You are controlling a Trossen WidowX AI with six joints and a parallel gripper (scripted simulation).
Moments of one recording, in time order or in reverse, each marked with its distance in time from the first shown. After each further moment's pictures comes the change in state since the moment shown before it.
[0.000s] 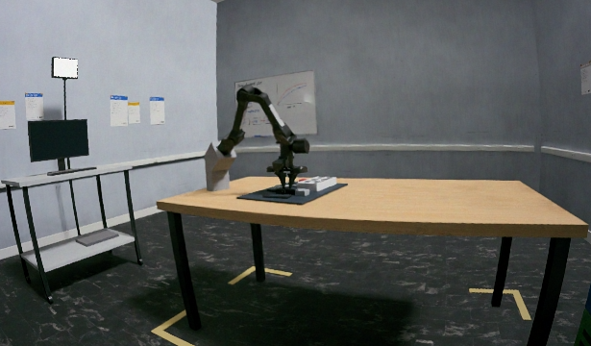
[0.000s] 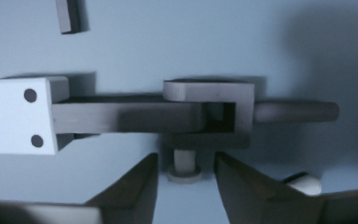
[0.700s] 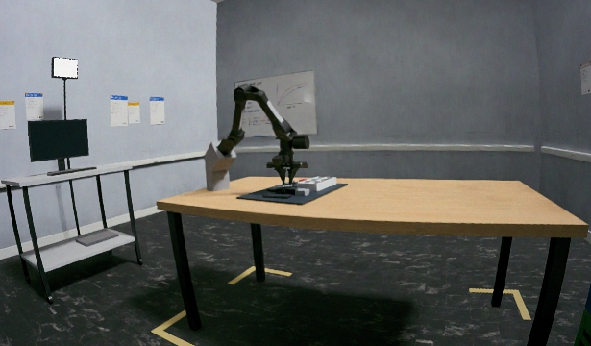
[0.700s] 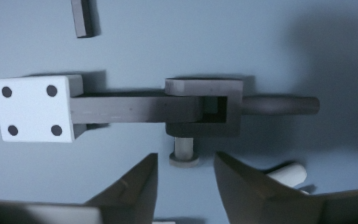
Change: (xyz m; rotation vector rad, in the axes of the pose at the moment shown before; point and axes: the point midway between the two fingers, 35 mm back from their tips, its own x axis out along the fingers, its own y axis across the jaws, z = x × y) arm -0.019 0.001 0.002 0.001 0.001 0.002
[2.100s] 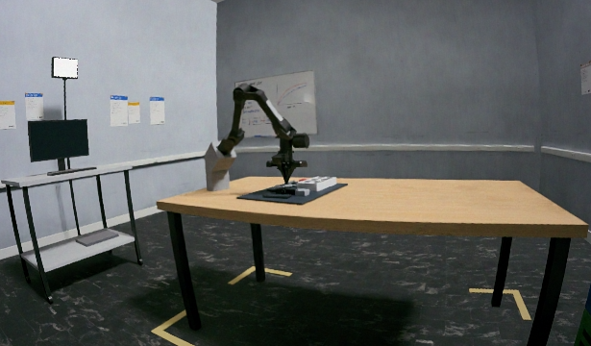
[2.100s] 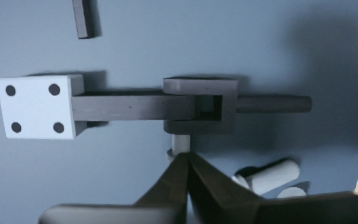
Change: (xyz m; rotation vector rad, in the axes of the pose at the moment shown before) arm -0.006 -0.001 0.001 -0.003 -0.001 -0.005
